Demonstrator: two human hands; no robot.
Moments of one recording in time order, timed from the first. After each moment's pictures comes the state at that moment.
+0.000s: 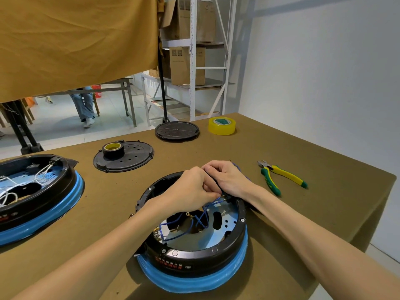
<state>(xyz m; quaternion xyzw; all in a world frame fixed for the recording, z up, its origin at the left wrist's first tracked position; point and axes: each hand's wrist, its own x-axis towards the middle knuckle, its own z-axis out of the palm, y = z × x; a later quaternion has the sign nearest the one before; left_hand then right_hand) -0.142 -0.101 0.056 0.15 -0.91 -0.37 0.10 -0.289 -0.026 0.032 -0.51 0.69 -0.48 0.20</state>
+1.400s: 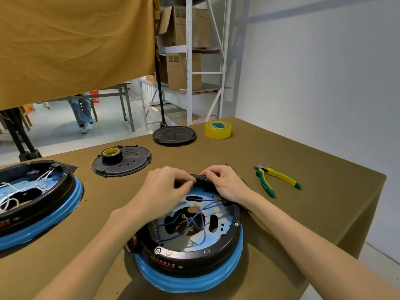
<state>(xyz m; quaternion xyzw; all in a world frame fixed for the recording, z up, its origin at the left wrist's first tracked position) -0.098 -0.116 0.065 0.20 -0.92 -0.24 0.22 -0.286 -0.018 0.031 -0.48 0.74 -0.45 0.15</state>
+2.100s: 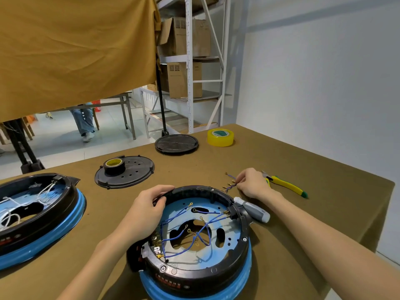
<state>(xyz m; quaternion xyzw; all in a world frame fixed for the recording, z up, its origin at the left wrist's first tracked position) -0.074 -0.151 0.031 0.28 -0.86 -0.36 0.25 -0.368 -0.018 0.019 -0.33 0.90 -0.28 0.07</state>
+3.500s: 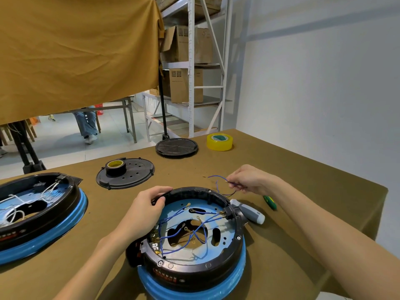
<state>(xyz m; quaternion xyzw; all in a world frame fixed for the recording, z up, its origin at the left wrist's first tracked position) -0.071 -0.149 0.029 0.28 -0.85 -0.37 0.26 -0.349 -0.008 0.068 -0.34 0.80 -0.38 0.31</state>
